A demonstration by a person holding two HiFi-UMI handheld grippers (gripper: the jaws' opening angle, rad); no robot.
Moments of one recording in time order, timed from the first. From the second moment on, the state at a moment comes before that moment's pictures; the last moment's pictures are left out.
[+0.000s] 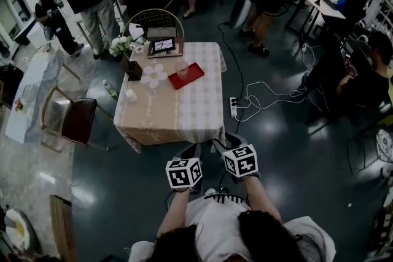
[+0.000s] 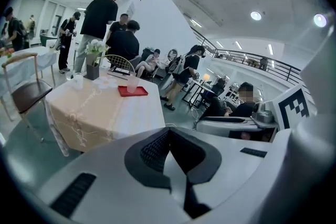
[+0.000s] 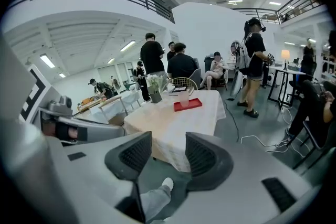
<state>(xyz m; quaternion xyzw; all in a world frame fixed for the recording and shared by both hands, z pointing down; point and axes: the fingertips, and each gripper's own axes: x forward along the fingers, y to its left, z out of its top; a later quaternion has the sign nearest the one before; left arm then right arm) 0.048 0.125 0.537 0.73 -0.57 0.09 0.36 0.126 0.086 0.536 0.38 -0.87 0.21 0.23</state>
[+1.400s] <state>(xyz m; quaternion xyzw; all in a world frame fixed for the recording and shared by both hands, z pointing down) -0.084 -0.112 0.527 0.76 -0.54 0.12 0.35 -0.008 -0.137 0.538 0.40 -0.85 0.24 0.24</state>
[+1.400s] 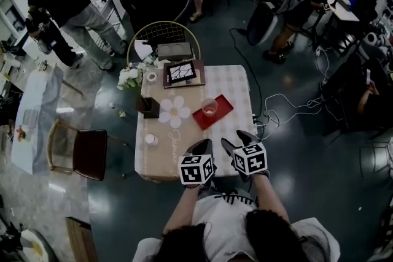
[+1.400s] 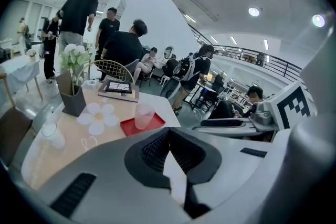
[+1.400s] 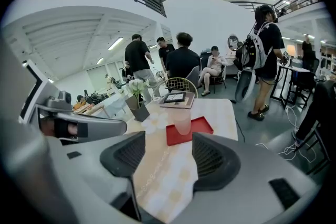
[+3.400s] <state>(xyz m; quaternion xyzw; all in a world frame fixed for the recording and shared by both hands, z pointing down) -0.170 -0.259 0.600 0.67 -0.59 0.15 0.42 -0.117 -0.298 0.661 0.26 -0.83 0.19 0.46</state>
